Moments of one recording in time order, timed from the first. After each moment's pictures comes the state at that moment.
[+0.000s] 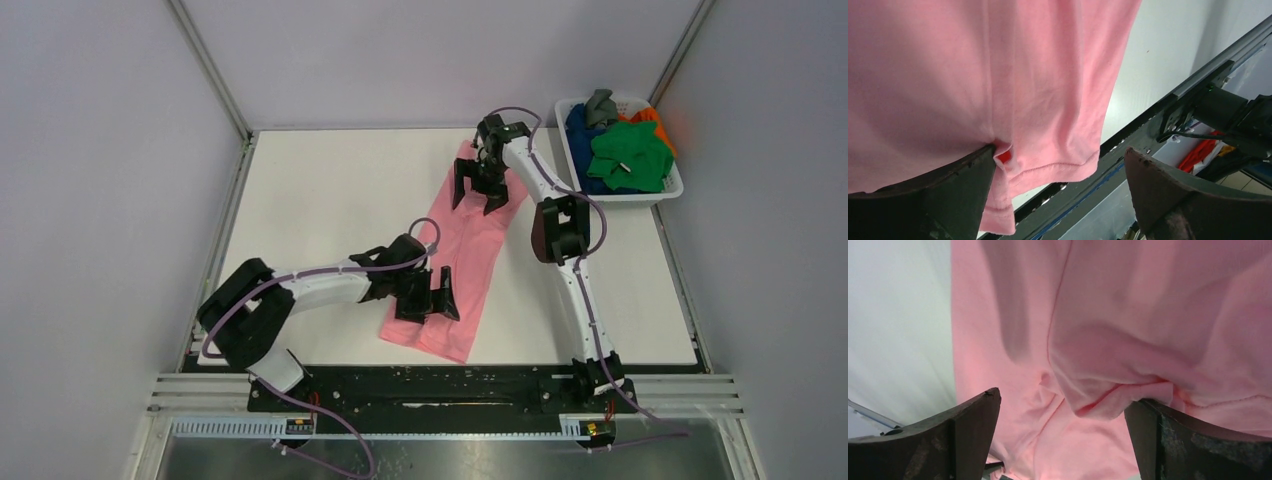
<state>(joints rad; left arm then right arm) -0.81 1.54 0.76 -0.21 0.39 -0.82 0.33 2.60 2.43 -1.22 -0.33 0.33</state>
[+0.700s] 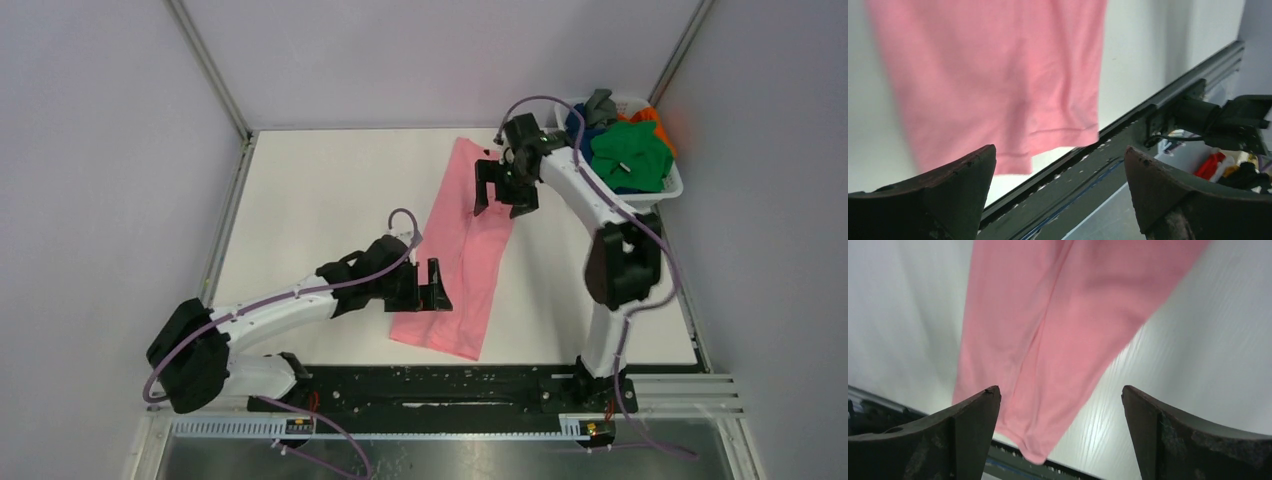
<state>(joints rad) -0.86 1.30 0.76 -0.27 0.24 -0.84 0.32 2.02 1.83 -1.06 -0.22 0.28</state>
